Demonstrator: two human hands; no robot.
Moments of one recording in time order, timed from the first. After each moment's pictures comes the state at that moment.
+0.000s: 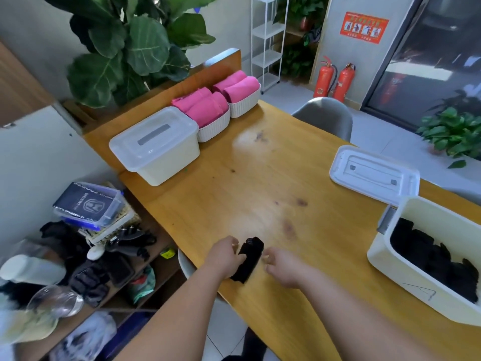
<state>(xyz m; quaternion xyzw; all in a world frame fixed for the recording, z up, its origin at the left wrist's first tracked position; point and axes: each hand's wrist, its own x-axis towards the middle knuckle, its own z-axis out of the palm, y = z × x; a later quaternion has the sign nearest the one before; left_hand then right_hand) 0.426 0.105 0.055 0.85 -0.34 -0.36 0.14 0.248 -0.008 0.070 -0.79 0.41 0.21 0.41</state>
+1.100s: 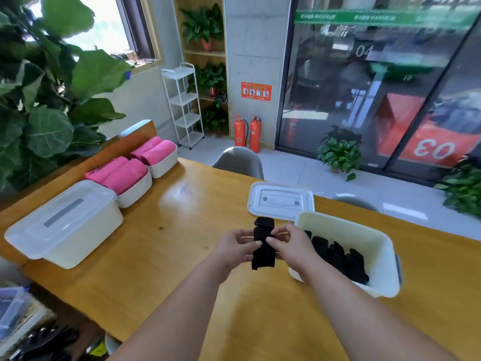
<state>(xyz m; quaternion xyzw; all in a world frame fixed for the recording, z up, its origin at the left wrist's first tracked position) 0.291 -0.048 0.175 0.59 -0.34 -0.59 0.43 0.099 -0.094 0.198 -0.54 0.55 -0.29 0.57</state>
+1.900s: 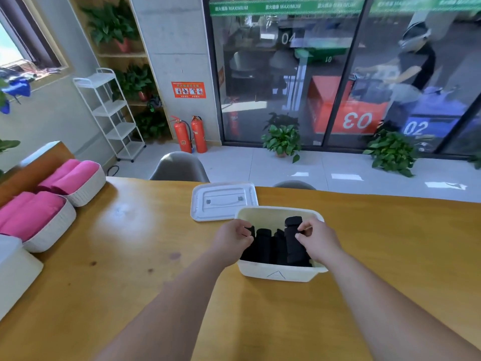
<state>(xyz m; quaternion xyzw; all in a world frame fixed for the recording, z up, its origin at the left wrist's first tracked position) 0.160 -0.124 0.186 0.63 -0.60 -0.43 0.26 -0.109 -0.134 0.172 -0.55 0.74 -0.23 0.31</state>
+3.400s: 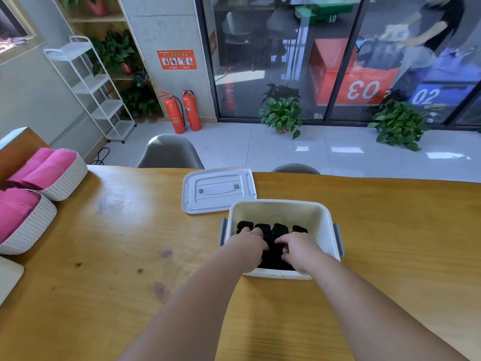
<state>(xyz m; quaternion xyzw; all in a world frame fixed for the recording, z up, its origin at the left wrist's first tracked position) 0.109 -0.173 0.139 0.48 -0.82 -0.19 -0.23 -0.080 -0.162 0.103 -0.66 0.67 0.02 0.34</state>
